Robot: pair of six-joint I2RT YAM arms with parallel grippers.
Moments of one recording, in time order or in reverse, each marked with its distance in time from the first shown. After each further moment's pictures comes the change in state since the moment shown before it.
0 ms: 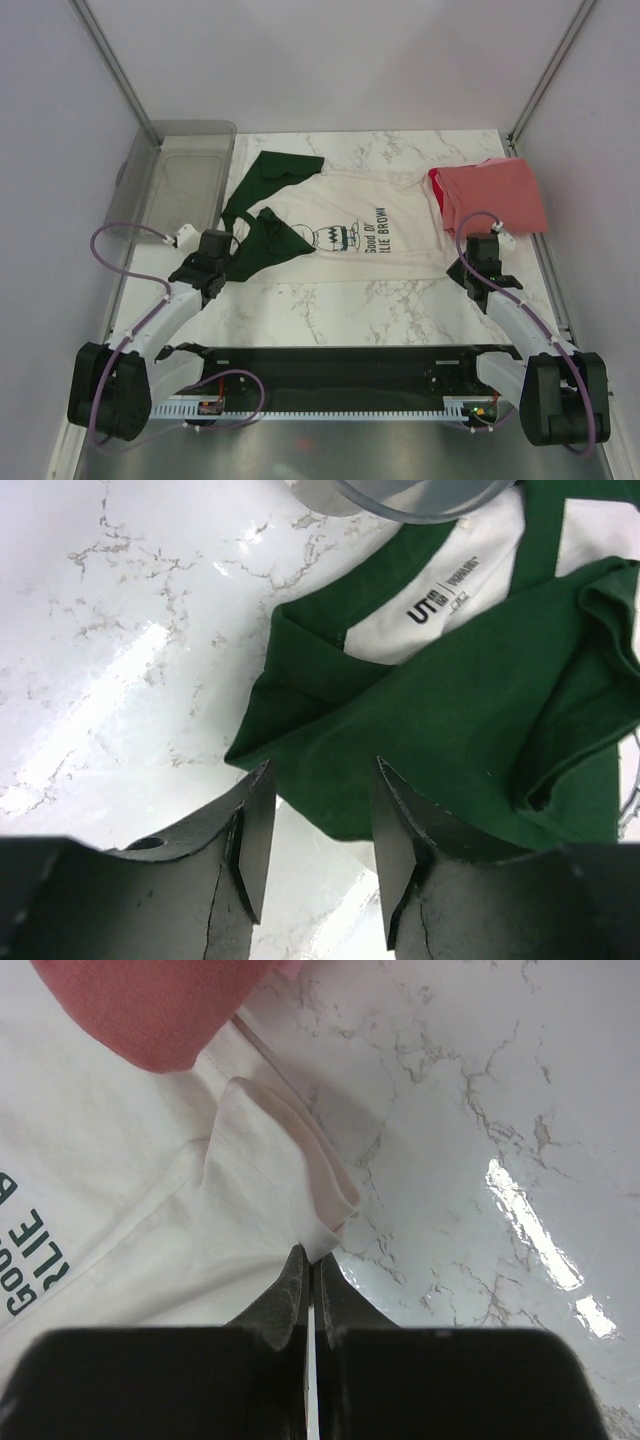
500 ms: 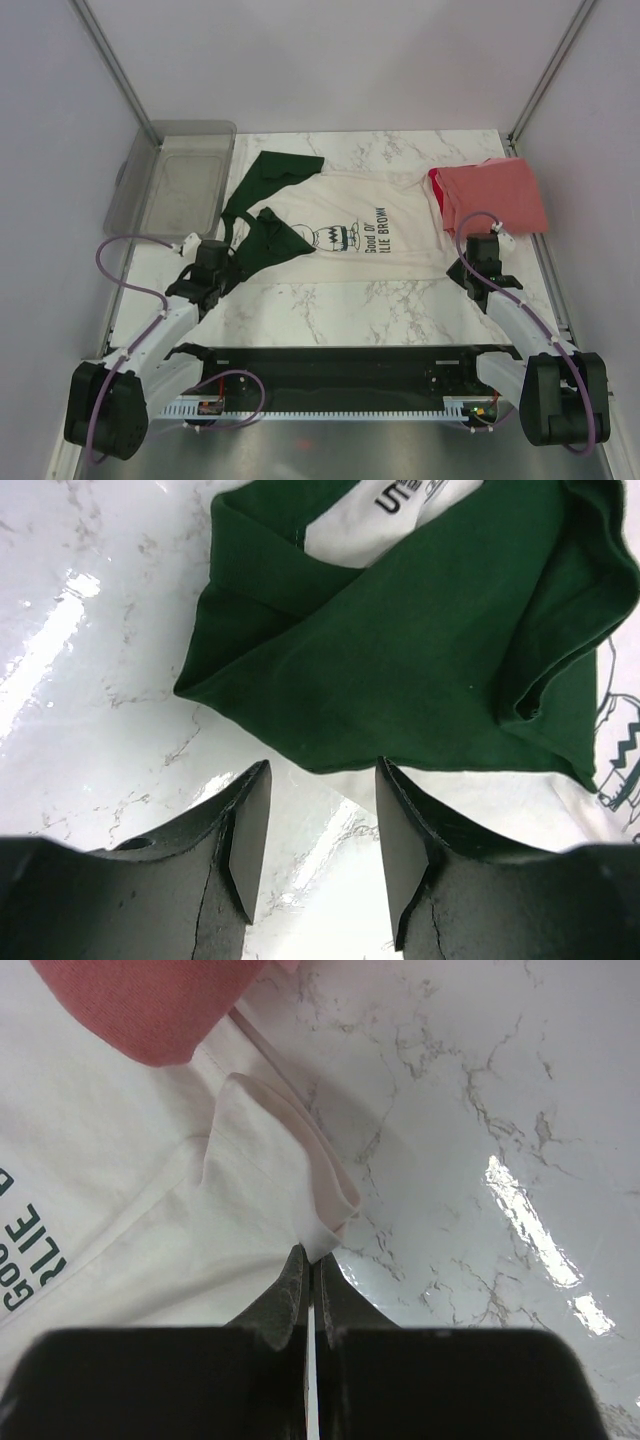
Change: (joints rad) left arm 0.001 -0.137 -0.095 0.017 0.203 -0.005; right arm -0.002 0.000 0.000 -0.007 -0.008 -0.007
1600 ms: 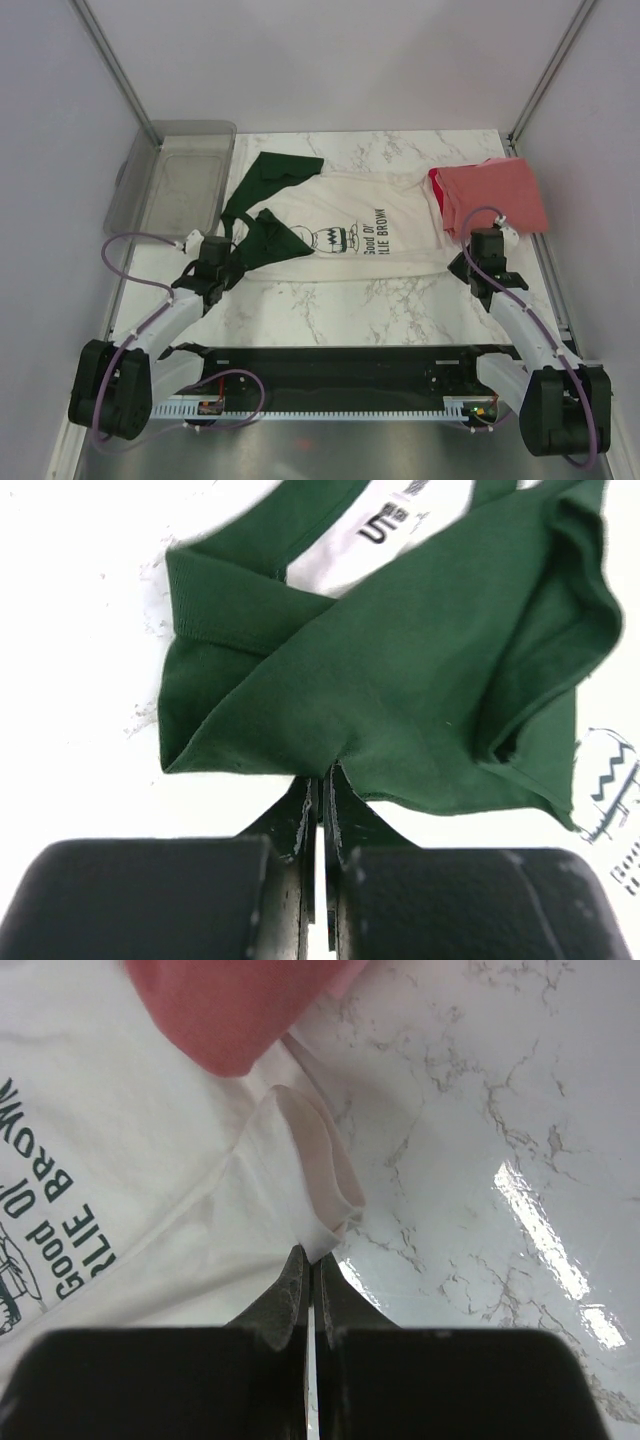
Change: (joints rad) left arm 0.011 0.150 -0.016 0.164 0.013 -0.032; right arm -0.002 -0.044 0.045 -0.064 -0.029 -0.008
